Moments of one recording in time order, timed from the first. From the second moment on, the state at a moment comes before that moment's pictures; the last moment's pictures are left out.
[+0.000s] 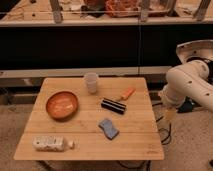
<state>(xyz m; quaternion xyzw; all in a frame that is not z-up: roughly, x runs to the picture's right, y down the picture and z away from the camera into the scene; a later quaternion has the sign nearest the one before) 0.284 0.106 0.684 -0.28 0.02 0.02 0.96</state>
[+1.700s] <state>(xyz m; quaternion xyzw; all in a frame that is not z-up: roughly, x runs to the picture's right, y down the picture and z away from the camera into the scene) 0.220 0.068 0.703 -0.25 -0.02 -0.01 0.97</state>
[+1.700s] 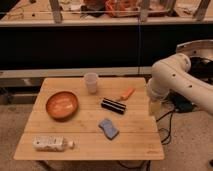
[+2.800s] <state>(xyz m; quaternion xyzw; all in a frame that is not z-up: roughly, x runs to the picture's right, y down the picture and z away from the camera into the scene) 0.178 0.060 0.721 -0.25 -0.07 -0.01 0.96</state>
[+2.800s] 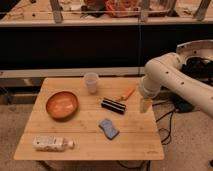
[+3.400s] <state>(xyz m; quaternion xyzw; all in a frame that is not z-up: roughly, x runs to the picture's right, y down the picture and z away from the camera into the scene) 0.169 0.063 0.736 -0.26 -0.09 0.00 0.96</state>
